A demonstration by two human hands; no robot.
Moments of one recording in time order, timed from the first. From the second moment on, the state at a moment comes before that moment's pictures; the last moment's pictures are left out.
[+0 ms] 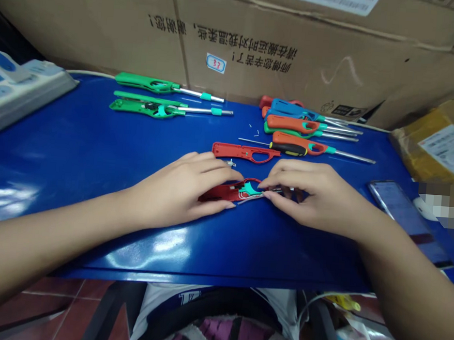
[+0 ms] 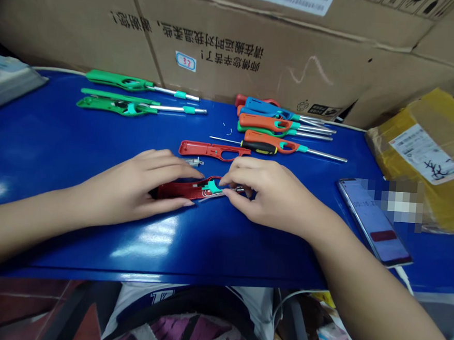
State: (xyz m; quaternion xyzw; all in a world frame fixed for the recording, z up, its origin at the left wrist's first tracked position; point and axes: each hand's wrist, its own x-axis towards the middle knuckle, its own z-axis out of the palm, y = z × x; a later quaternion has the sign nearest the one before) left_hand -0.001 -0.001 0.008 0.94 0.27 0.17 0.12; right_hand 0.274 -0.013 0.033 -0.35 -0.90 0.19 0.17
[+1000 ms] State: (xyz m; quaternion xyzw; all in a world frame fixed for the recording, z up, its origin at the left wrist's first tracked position) left_hand 0.002 0.001 0.010 0.78 0.39 0.26 0.42; right_hand 0.271 -0.006 0.016 -0.37 -0.89 0.21 0.17
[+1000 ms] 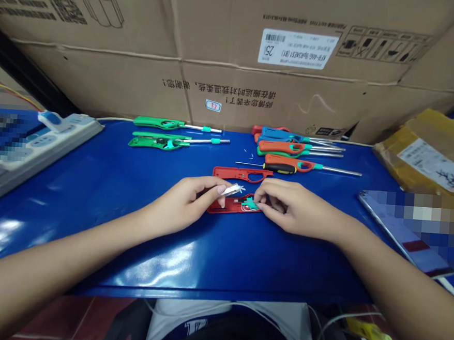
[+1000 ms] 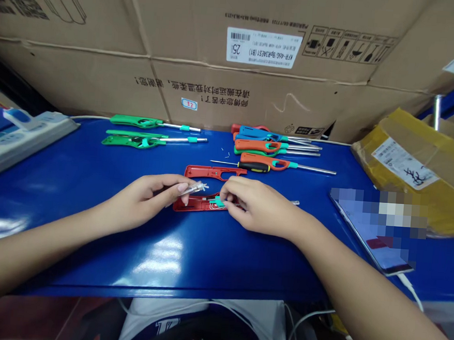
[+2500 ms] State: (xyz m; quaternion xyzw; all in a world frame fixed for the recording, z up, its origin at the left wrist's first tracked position) left_hand 0.008 -0.003 0.010 0.78 0.36 0.21 0.46; right_hand 0.263 -0.007 0.015 -0.33 -0.88 0.24 0.23
